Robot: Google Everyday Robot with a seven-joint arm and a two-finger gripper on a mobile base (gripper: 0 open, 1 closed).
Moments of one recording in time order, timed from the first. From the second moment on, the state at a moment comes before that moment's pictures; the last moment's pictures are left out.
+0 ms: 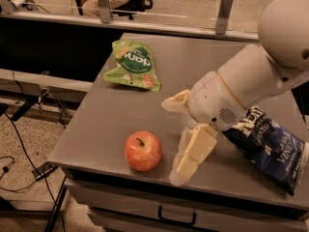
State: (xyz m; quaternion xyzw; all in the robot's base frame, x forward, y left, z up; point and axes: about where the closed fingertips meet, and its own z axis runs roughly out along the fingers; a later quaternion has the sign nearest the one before) arm 0.384 -0.032 0.891 -0.65 0.67 0.29 0.22
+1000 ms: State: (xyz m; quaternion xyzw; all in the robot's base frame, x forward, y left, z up) arm 0.362 -0.021 0.886 -0.64 0.64 0.27 0.31
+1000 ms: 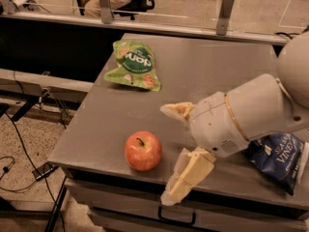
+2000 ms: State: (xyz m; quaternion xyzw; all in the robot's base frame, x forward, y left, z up) arm 0.389 0.001 0.861 -0.62 0.64 0.24 0.38
